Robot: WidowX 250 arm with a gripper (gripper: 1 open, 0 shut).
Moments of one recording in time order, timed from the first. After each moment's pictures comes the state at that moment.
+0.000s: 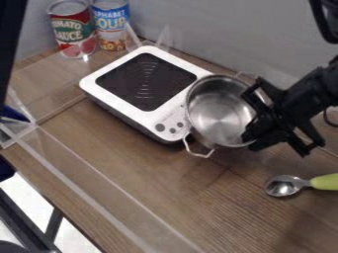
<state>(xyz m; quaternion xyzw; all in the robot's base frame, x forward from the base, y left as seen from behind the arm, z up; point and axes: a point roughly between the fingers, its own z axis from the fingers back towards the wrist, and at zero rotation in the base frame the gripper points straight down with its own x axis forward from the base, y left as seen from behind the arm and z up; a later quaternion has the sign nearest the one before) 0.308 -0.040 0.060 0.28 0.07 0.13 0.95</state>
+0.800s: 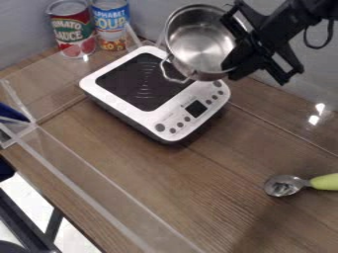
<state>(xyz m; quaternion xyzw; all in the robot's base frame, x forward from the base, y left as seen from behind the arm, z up) 0.328 0.013 0.121 0.30 0.03 0.10 0.95</state>
